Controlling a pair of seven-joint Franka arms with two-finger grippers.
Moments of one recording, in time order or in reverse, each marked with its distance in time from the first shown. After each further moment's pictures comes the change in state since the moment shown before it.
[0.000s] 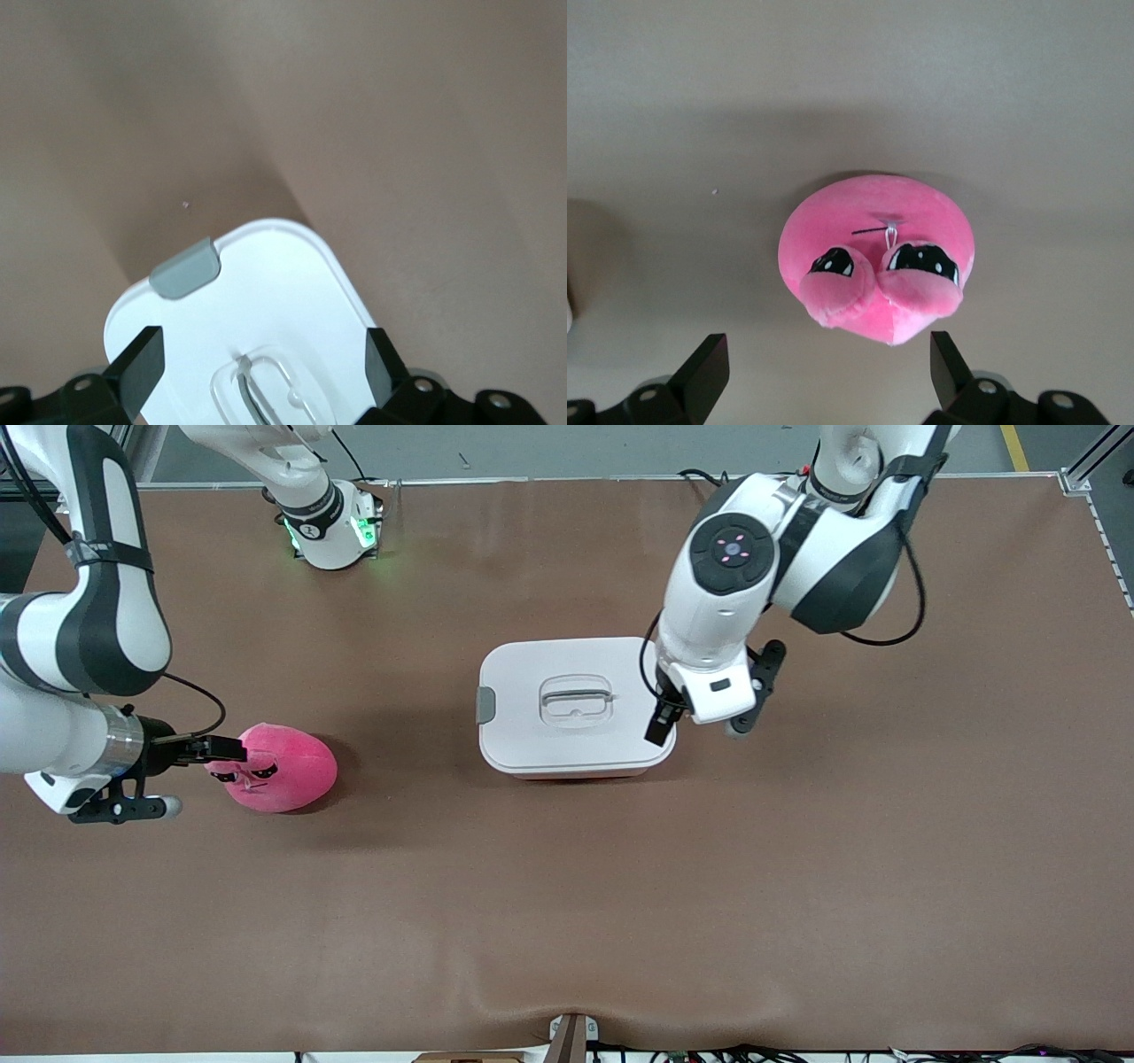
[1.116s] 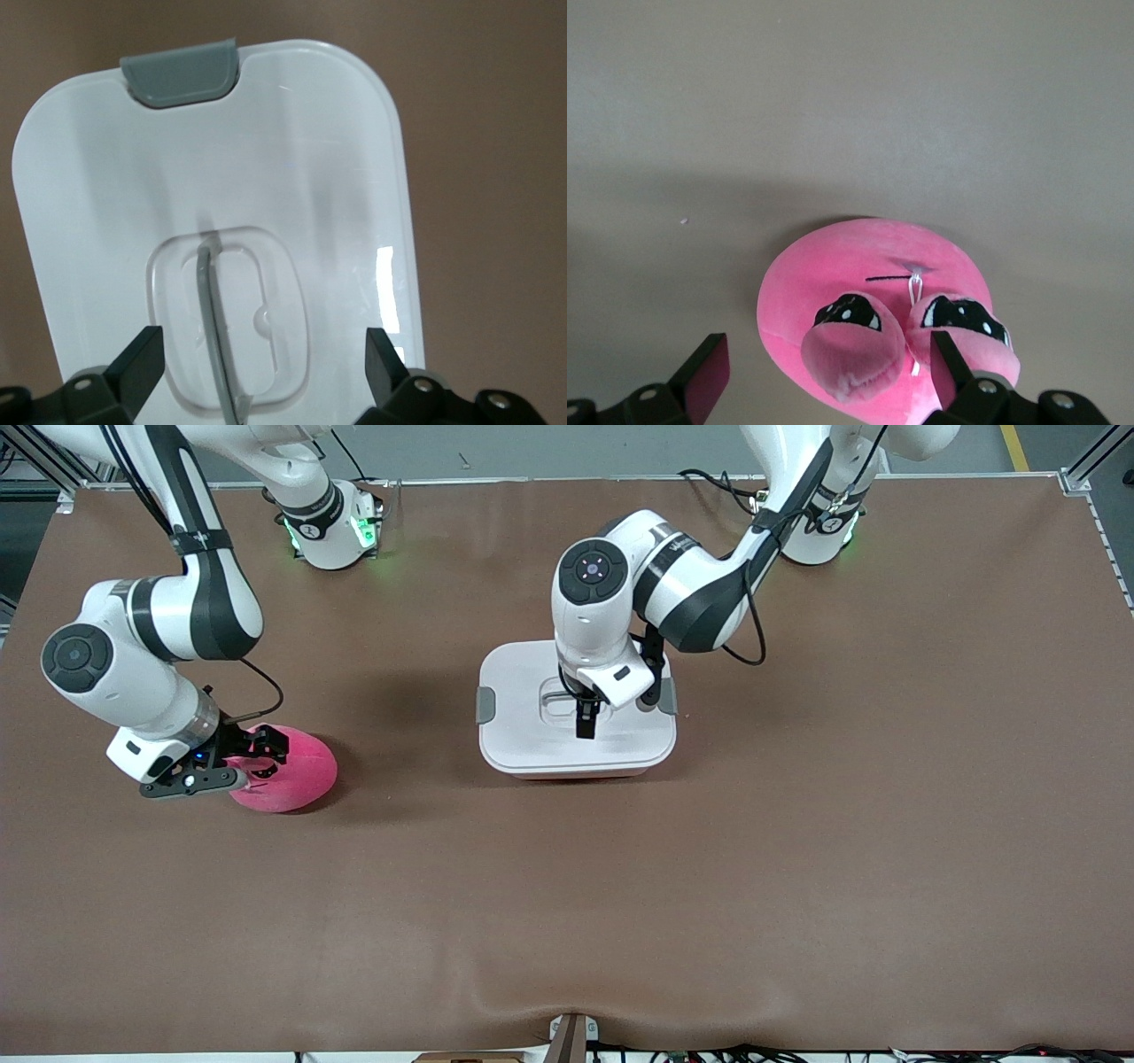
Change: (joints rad) left arm -0.157 0.141 -0.001 0.000 -0.001 0.163 -0.526; right arm 0.078 -0.125 0.000 -0.364 -0.116 0.445 0.000
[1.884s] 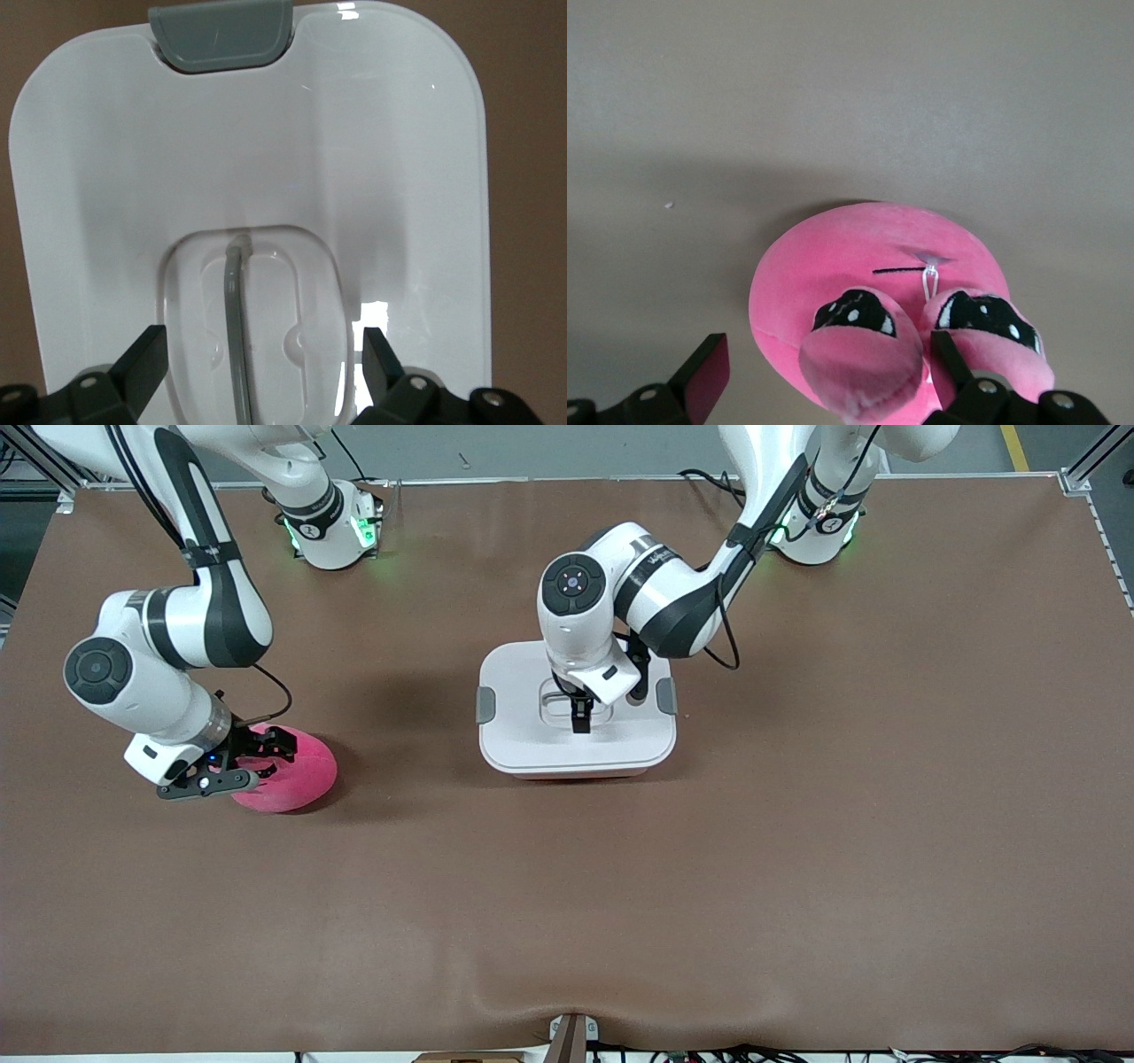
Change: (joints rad) left arm -0.026 0.033 0.006 -0.039 -0.005 0.032 -0.082; right arm 0.000 0.034 0.000 -0.024 -0.002 0.011 -0.001
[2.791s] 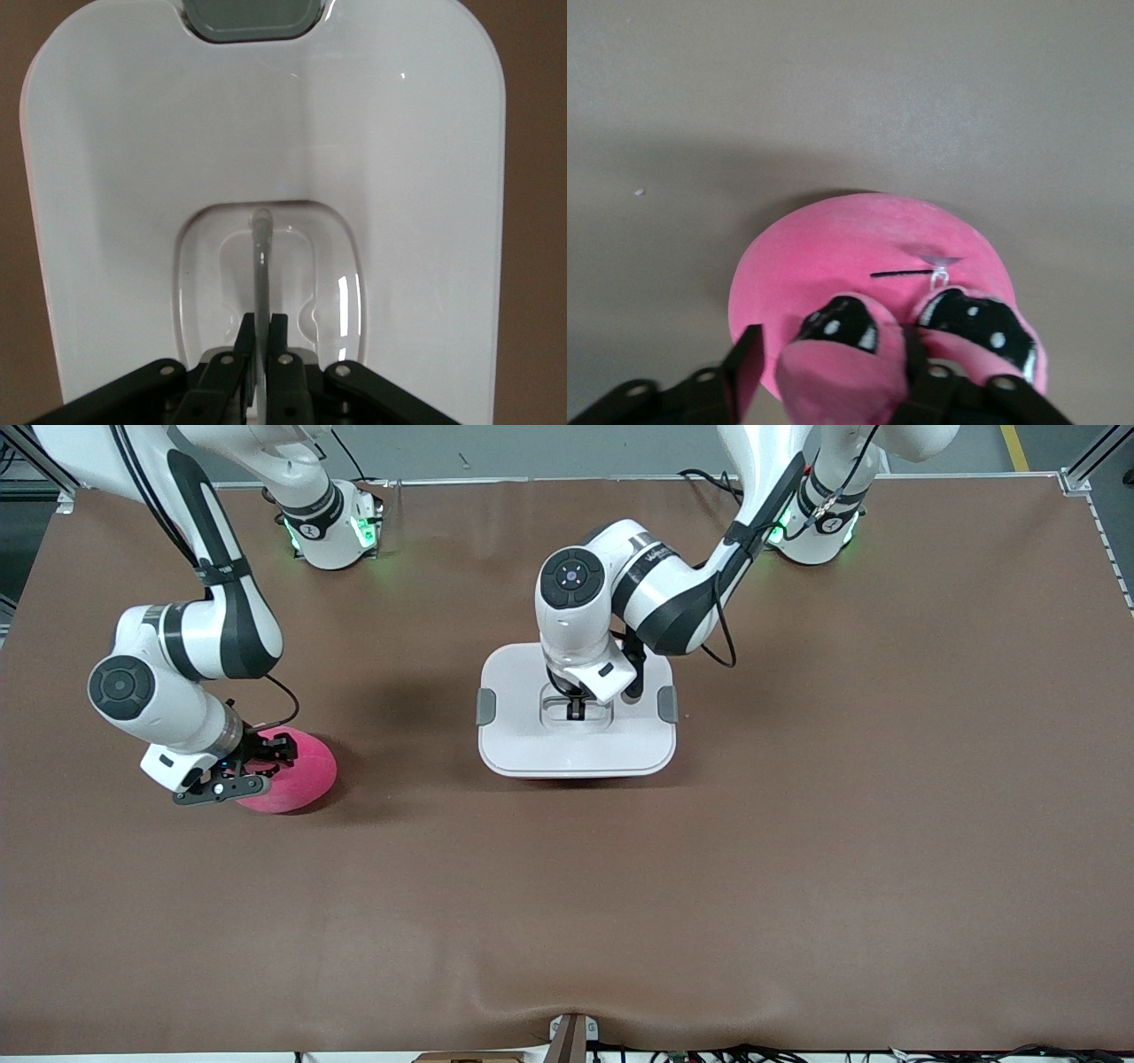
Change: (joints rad) left arm -0.006 -0.004 -0.003 0.000 -0.003 0.025 -0.008; right arm 0.000 0.040 0.000 -0.001 -0.031 0.008 -0.001
